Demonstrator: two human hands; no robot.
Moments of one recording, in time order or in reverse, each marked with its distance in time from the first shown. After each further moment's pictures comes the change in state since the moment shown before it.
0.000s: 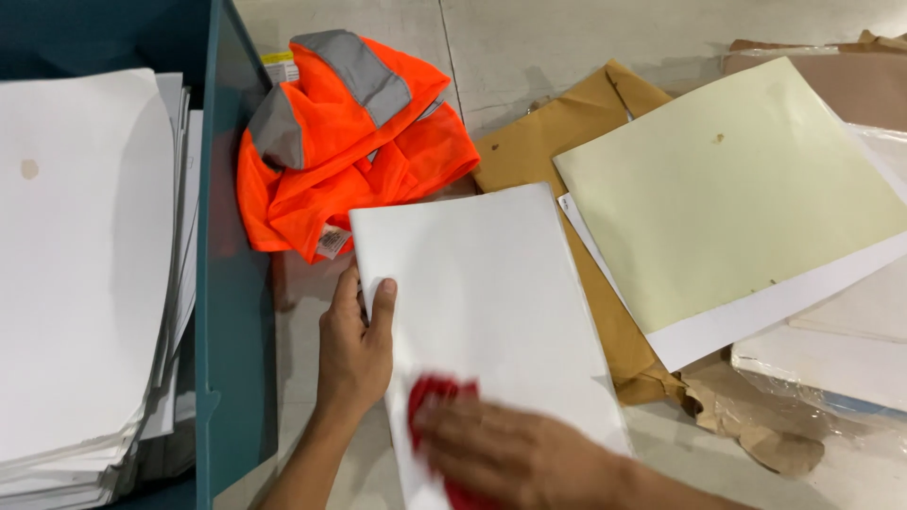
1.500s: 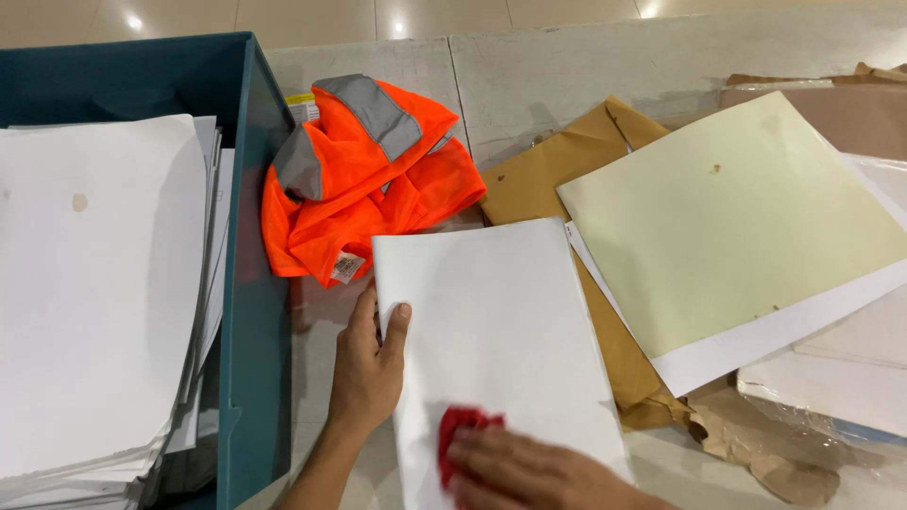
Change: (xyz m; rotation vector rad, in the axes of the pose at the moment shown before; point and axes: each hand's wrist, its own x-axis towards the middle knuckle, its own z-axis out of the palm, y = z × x) left_hand 0.005 0.007 -0.003 0.087 -0.075 -0.062; right_hand -0.026 -0.002 0.012 0.022 0.081 0.127
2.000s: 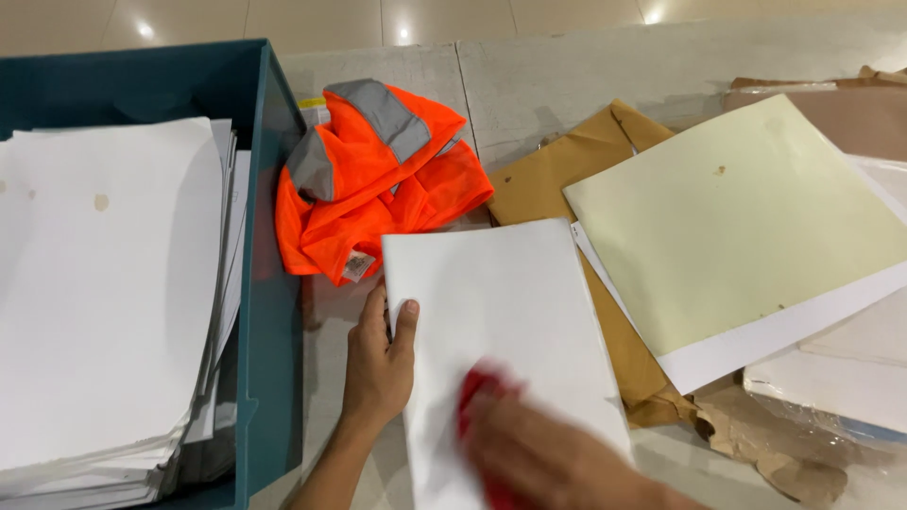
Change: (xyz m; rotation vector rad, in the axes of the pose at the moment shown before) left_hand -0.001 -0.008 0.004 -0.057 0.075 0.205; right_hand 0.023 0.012 -0.011 -0.127 0.084 0.094
